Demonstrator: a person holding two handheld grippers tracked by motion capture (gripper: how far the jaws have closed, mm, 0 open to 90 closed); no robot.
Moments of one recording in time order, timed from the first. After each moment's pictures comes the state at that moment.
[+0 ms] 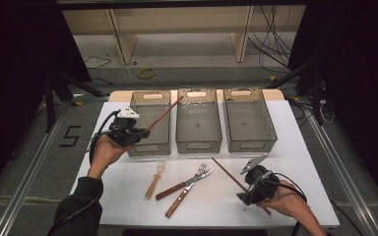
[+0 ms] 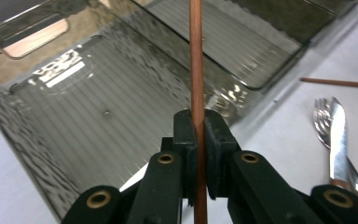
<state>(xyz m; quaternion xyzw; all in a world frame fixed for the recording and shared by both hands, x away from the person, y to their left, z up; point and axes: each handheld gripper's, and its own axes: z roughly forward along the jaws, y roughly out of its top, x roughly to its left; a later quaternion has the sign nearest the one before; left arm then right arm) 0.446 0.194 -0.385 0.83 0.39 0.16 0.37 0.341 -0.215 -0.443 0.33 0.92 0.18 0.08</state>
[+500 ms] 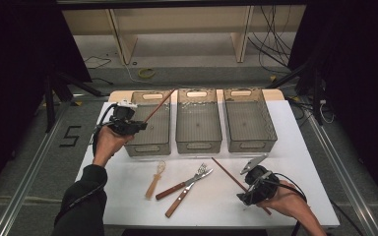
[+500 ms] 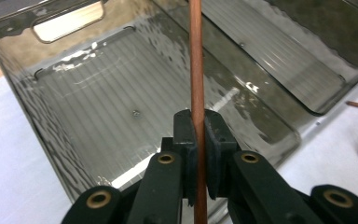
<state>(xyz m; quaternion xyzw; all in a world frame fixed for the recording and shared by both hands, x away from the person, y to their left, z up) 0.481 0.204 -0.394 0.81 0.44 0.16 0.36 0.341 -0.215 -0.444 0.32 0.93 0.18 0.08</state>
